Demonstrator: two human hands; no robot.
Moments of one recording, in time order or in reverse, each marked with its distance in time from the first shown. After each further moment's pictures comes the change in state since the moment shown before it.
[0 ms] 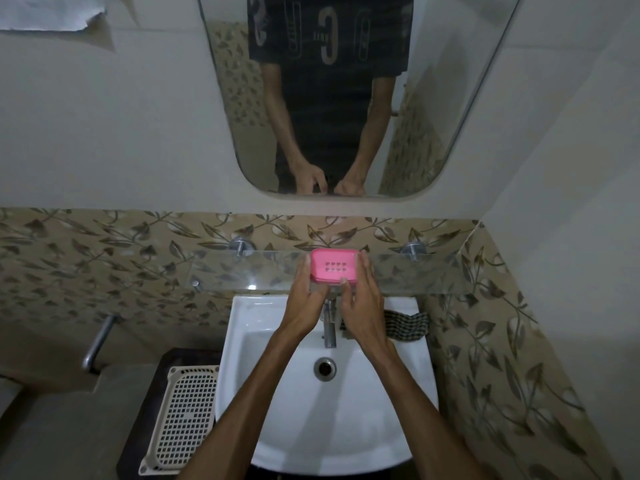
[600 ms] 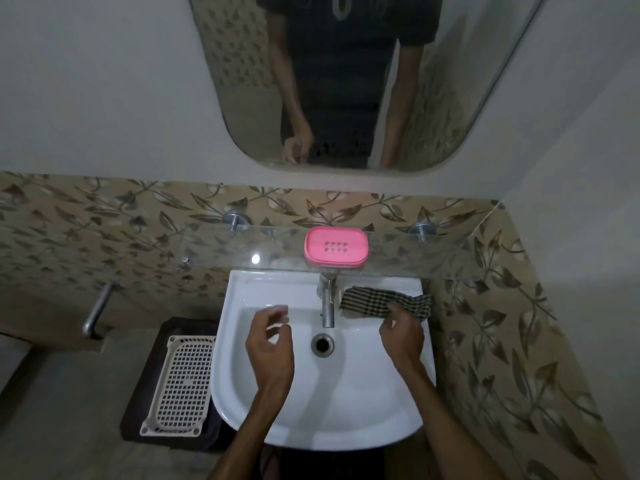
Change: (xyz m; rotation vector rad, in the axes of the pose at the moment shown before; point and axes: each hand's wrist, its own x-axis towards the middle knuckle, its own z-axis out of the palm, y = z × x) left_hand -0.100 -0.056 0.005 -0.050 0.595 -0.078; right_hand -0.051 0.109 -0.020 -0.223 -0.053 0.476
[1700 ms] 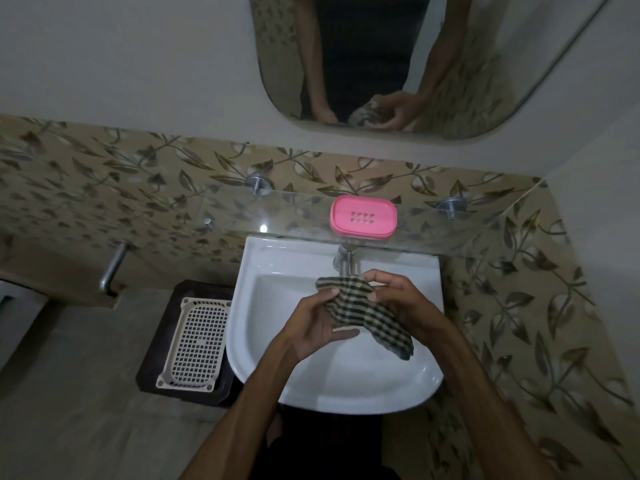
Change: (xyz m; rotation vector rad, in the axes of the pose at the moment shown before) left_hand 0.025 -0.031 0.009 -0.667 -0.787 -0.950; right_hand -0.022 -0.072 -0.043 0.851 -1.026 -0.081
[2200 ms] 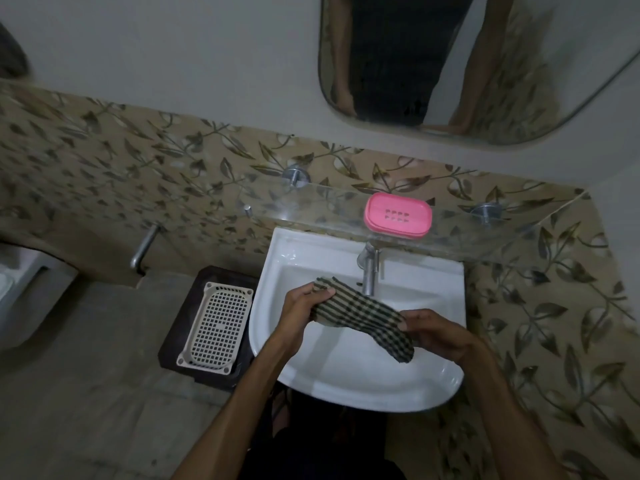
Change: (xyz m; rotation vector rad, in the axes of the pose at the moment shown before) left_hand -0.042 0.012 -0.040 0.278 0.369 0.377; right_hand -0.011 0.052 -0.038 -0.095 -0.020 0.409
